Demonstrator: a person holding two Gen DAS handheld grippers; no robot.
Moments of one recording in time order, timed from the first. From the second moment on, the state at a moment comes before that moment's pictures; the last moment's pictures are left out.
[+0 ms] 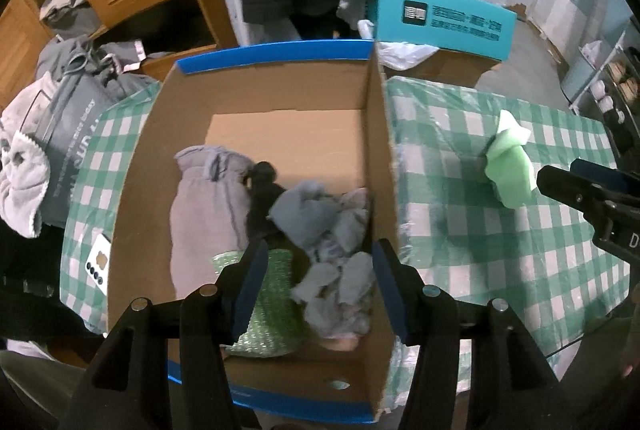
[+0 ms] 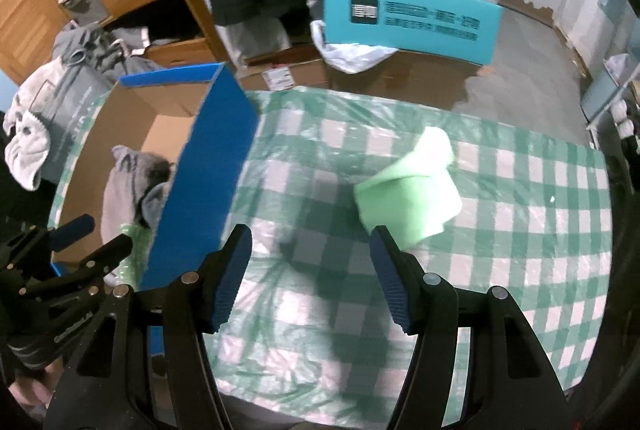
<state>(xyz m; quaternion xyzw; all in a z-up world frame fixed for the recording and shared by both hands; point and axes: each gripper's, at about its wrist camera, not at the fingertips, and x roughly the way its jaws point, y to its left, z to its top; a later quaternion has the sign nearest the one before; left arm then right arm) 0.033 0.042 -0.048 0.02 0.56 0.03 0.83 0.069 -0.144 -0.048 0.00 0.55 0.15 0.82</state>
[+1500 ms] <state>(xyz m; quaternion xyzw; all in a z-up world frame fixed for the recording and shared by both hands) 0.082 -0.072 -0.088 0.03 0.58 -0.03 0.81 0.138 -0.216 -0.140 0.04 0.60 0.10 0.79</state>
